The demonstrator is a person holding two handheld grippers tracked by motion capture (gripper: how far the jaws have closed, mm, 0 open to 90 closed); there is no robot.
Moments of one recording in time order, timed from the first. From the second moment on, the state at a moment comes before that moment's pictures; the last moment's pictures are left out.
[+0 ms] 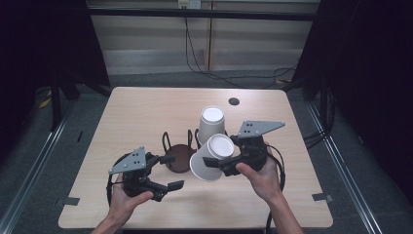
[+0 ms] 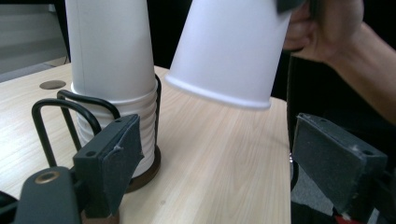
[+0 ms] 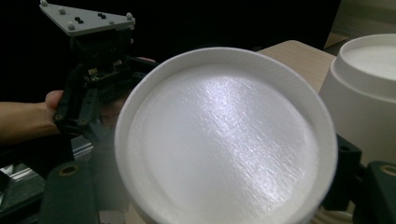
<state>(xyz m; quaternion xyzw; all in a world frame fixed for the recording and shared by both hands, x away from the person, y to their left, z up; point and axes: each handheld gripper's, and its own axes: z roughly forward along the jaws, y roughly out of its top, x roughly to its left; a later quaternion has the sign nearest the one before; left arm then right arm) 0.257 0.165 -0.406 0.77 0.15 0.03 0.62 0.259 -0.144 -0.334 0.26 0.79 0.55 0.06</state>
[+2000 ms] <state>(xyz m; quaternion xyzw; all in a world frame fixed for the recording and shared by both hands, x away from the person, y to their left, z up) 0.254 0.140 -0.427 0.79 0.13 0.00 0.60 0.258 -0.093 -0.368 0.21 0.82 0.53 -0.01</state>
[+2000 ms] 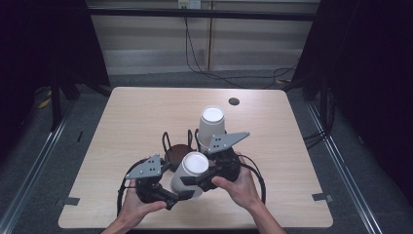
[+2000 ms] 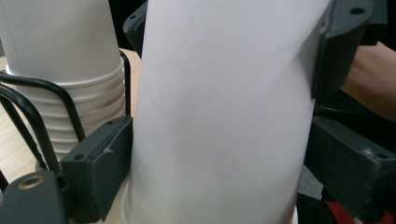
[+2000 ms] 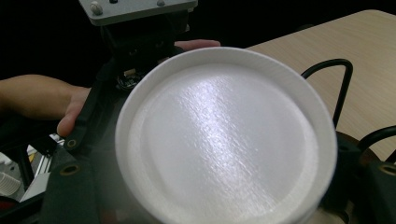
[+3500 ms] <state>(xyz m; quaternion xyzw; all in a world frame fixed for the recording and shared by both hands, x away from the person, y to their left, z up) 0.257 0.146 -0.427 0.83 0.14 0.00 0.54 0.260 -0.099 -0.370 0.22 0.80 0.56 -0.01</state>
